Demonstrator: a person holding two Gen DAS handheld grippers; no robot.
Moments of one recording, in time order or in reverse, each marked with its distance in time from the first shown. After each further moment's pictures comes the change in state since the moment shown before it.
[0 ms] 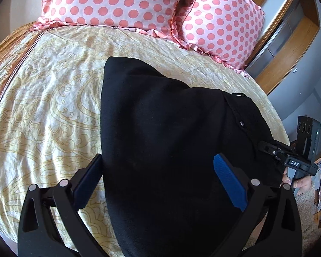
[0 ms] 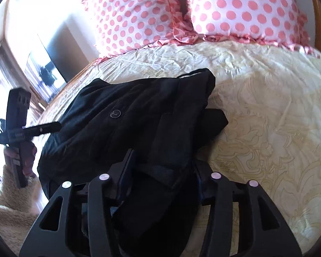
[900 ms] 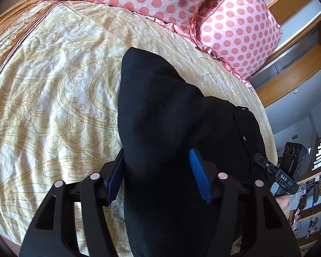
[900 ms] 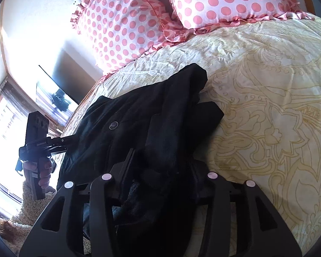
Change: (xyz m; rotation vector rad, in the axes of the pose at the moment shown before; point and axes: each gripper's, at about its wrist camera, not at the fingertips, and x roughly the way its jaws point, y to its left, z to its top) left arm 0.005 0.025 0.015 -0.188 0.062 -0.054; right arm 0.003 -0.019 -0.004 0.119 -0.060 0.123
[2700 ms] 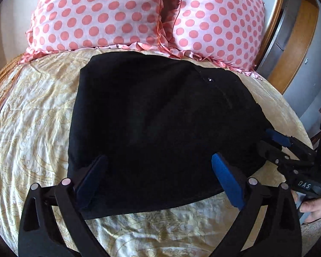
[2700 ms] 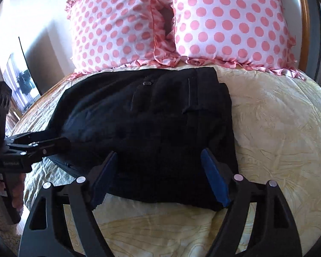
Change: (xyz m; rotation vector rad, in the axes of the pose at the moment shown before) left arm 0.067 -0.091 0.006 0.282 -0.196 0.209; right arm 0.029 0.039 0.029 -0.244 -0.128 -0.351
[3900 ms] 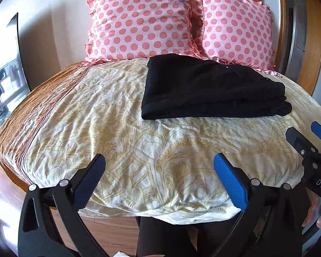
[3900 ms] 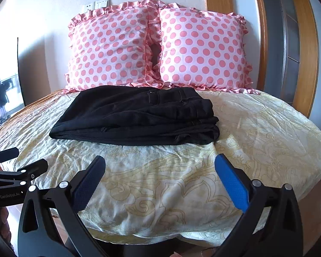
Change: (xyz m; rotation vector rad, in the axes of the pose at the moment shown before) left arm -0.109 0.005 -0.119 0.015 -0.138 0.288; right arm -0.079 0.088 -0.097 -0.025 -0.256 -0.264
